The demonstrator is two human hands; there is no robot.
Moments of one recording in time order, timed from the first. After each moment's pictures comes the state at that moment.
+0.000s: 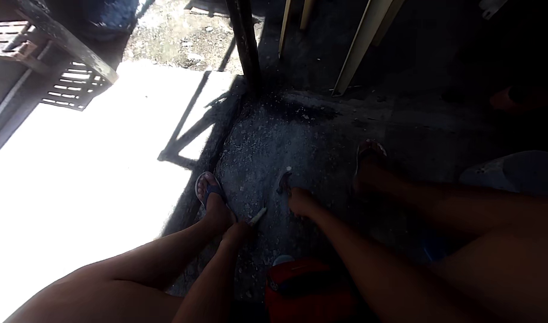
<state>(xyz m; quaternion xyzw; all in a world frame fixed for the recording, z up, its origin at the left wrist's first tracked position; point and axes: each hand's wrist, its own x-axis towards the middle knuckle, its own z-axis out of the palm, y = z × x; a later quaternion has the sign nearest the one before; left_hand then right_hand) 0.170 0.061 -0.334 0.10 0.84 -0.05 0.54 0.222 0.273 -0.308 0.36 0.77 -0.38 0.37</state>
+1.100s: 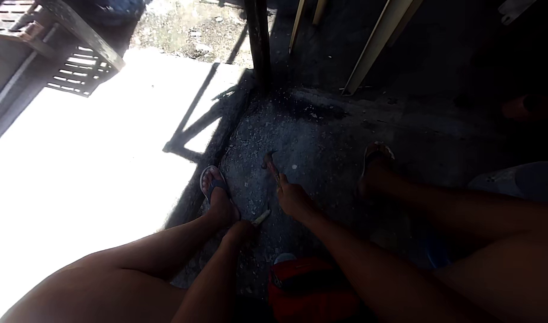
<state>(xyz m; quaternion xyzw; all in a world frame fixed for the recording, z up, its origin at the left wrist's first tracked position) 0.174 0.060 -0.285 0.12 0.80 -0.06 0.58 0.215 0.233 -0.285 0.24 0.87 -0.36 0.23</state>
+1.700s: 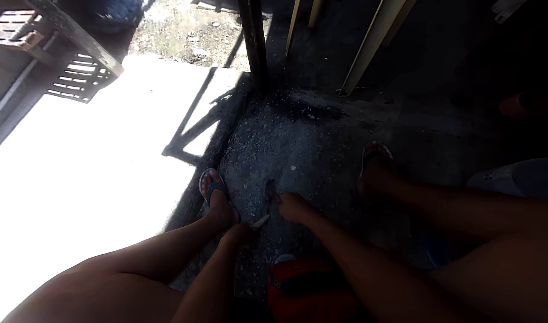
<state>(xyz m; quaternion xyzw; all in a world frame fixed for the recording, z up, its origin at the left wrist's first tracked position) 0.170 0.049 -0.332 0.10 0.81 -0.07 0.57 0.217 0.239 -0.291 0.23 0.83 -0.36 0.37</state>
